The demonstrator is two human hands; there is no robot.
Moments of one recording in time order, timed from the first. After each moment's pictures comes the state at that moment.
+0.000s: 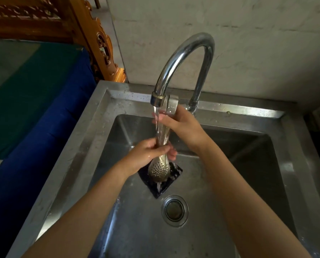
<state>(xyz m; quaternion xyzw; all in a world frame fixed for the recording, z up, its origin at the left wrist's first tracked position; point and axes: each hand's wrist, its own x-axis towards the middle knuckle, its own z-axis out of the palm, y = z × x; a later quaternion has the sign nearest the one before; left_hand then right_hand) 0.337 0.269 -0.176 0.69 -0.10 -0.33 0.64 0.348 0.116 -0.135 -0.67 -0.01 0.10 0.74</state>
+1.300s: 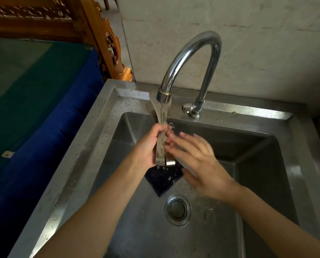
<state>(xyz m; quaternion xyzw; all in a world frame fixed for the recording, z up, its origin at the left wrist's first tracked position) 0.342 0.246 -0.161 0.40 0.16 -0.36 0.83 0.261 0.086 -0.169 -0.92 -0.29 -0.09 0.24</state>
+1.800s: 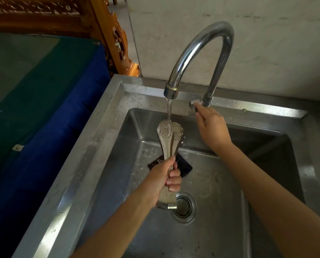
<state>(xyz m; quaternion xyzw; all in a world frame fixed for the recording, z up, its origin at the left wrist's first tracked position) 0.270 0.252 -0.198 0.45 0.22 -0.38 0.77 0.346 0.083 -0.174 -0.94 -0.01 -0.11 0.32</state>
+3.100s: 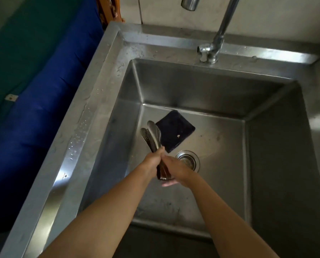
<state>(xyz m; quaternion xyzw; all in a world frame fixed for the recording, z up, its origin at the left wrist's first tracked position) 0.216 0.298 -0.333 0.58 0.39 -0.40 0.59 0.177 0.205 -0.322 -0.65 0.24 0.42 0.59</state>
